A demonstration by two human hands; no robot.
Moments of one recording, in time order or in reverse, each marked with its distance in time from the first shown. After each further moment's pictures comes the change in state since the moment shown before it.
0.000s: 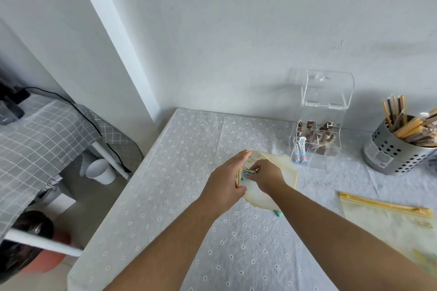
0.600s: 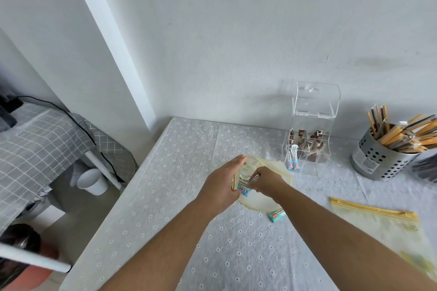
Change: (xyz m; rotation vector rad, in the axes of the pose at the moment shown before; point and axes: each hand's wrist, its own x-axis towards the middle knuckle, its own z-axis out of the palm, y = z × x) left_hand 0.005 0.003 -0.007 0.044 -0.028 0.030; right_hand -0.011 0.000 -0.023 0.065 -0.126 0.037
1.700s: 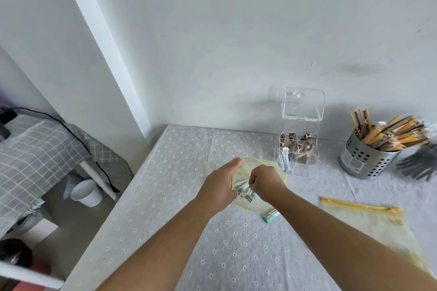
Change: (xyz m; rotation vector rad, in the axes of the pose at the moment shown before) left_hand 0.006 0.001 0.006 0.037 -0.013 0.033; right_hand -0.026 -0.006 -0.012 -0.345 0.219 -0.185
